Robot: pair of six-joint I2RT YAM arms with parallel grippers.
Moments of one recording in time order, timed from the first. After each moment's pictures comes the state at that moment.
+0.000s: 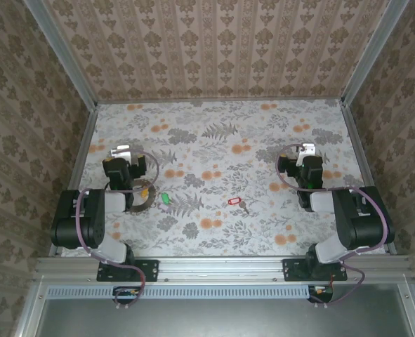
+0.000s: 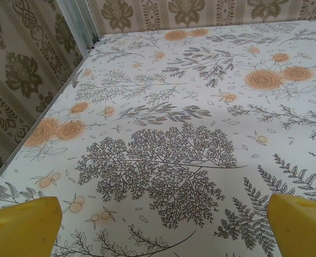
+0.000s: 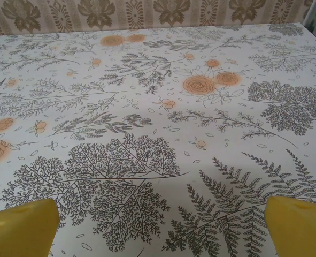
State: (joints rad) left arm -0.05 1.53 0.40 0.78 -0.19 0.06; right arm 0.02 1.52 0.39 0.75 0.12 0.05
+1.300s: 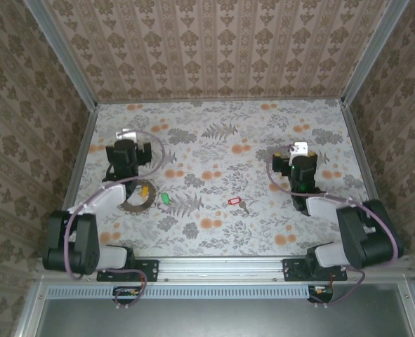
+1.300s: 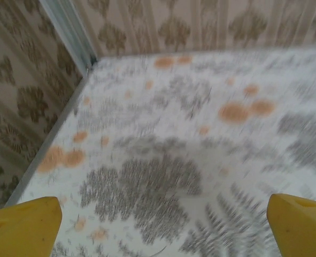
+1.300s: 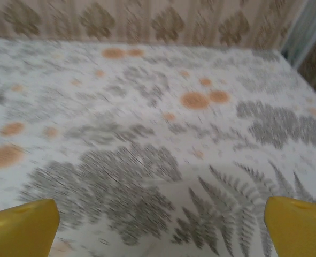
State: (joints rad) left arm -0.21 1.30 0.69 0.19 -0.35 -0.03; right arm 0.19 1.35 0.43 0.58 0.35 0.01
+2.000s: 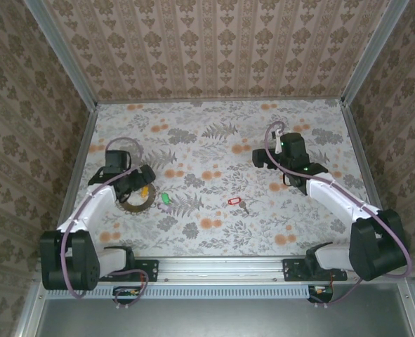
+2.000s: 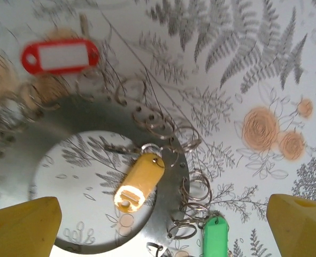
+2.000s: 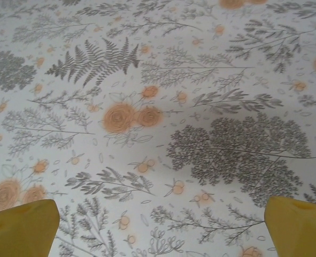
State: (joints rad) left arm -0.09 1.22 0.69 -0.51 0.11 -0.52; right arm 0.28 1.30 0.81 -0.15 0.04 0.21
